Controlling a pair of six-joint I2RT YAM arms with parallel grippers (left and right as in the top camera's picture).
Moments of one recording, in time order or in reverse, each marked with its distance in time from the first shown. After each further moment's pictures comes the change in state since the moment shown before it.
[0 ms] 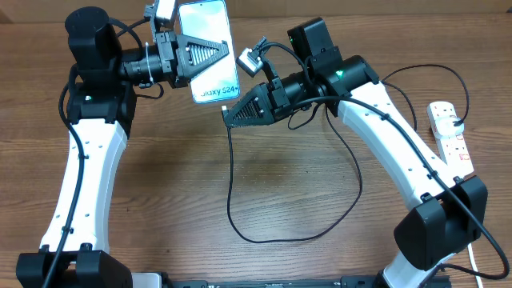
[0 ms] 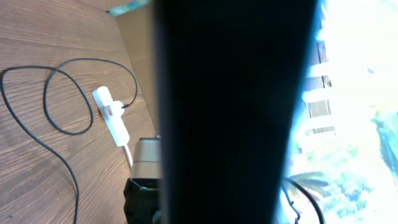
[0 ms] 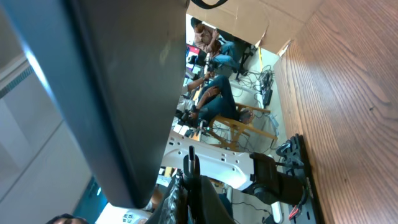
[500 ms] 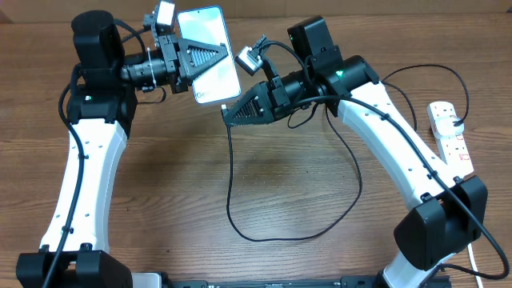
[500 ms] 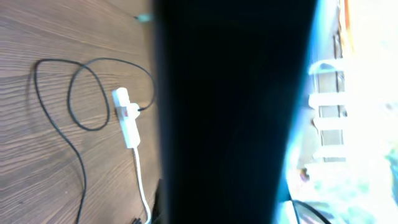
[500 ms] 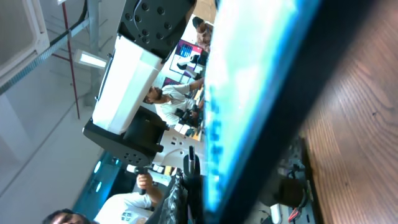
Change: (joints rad) left arm 0.000 0.000 0.000 -0.174 -0.109 0.055; right arm 0.000 0.000 0.000 0.046 -0.012 0.020
